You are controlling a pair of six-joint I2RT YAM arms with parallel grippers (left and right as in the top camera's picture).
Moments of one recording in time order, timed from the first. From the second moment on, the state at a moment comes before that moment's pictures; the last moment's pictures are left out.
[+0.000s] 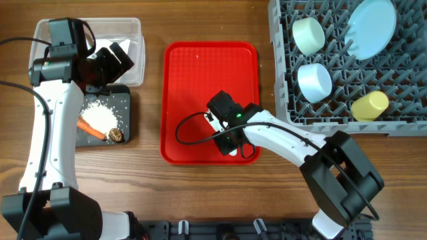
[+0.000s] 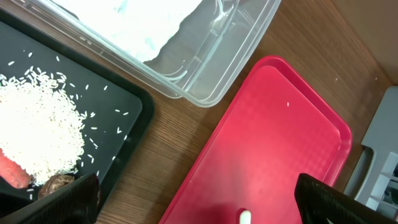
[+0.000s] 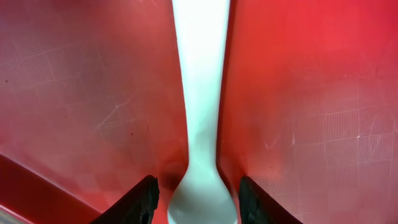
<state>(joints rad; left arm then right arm) 0.12 1.59 1.46 -0.94 0.16 -0.56 0.72 1.84 1.08 -0.65 -0.08 0.17</state>
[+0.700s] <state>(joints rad) 0.12 1.59 1.46 -0.94 0.16 -0.56 0.71 1.83 1.07 -0.70 -0.10 0.22</state>
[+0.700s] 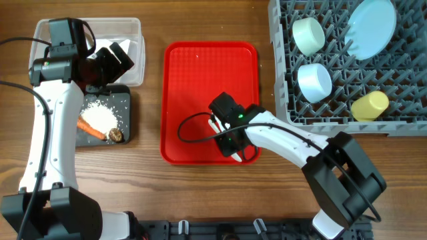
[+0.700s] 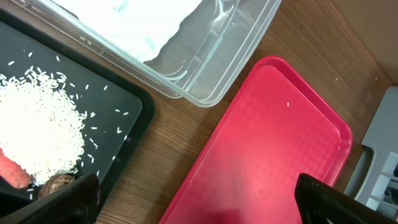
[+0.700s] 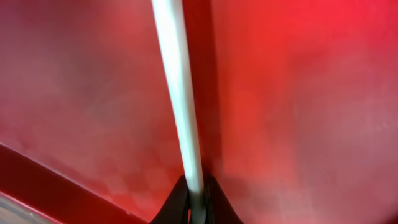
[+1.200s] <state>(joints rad) 0.12 1.59 1.46 -0.94 0.16 -0.56 0.58 1.82 1.51 -0.95 -0.06 0.21</state>
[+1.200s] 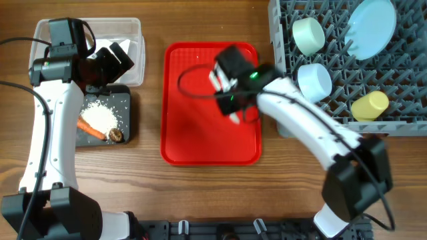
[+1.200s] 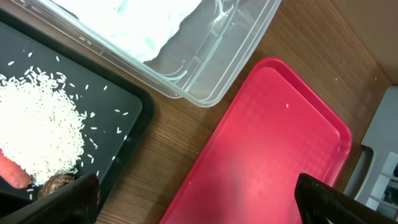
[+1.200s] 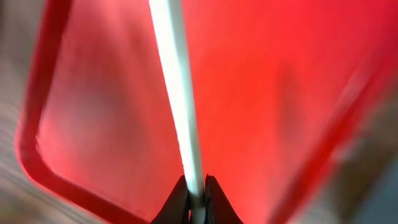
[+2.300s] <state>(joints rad) 0.12 1.59 1.46 -0.94 0.16 -0.56 0.12 1.70 1.41 -0.96 0.02 0.09</state>
